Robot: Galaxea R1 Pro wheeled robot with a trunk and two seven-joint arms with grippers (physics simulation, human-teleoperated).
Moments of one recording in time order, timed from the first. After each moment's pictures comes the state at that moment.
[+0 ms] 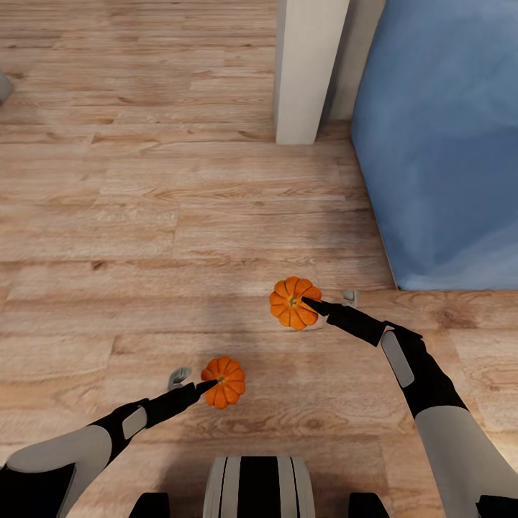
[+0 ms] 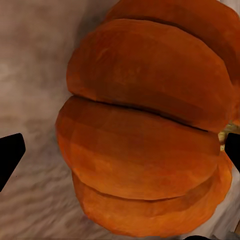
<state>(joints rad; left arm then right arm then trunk) -0.86 0.12 -1.75 -0.02 2.18 0.14 -0.82 -0.77 -0.12 -0.07 -0.96 -0.45 0.49 0.93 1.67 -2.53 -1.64</state>
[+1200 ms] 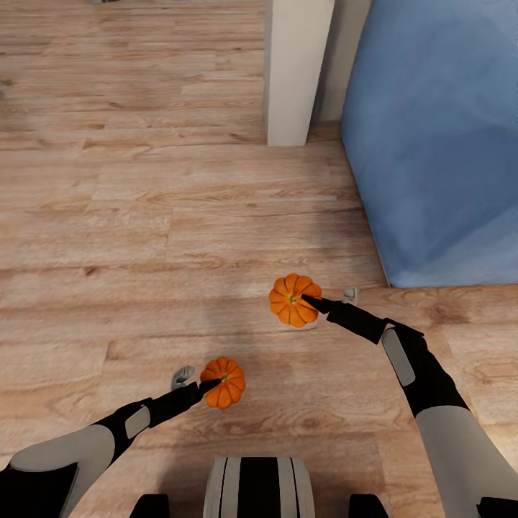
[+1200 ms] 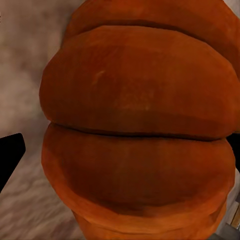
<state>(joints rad) -0.86 0.10 -1.74 -0.03 2.18 0.14 -0.84 -0.77 -0.12 -0.07 -0.99 -0.45 0.49 0.92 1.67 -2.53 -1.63</state>
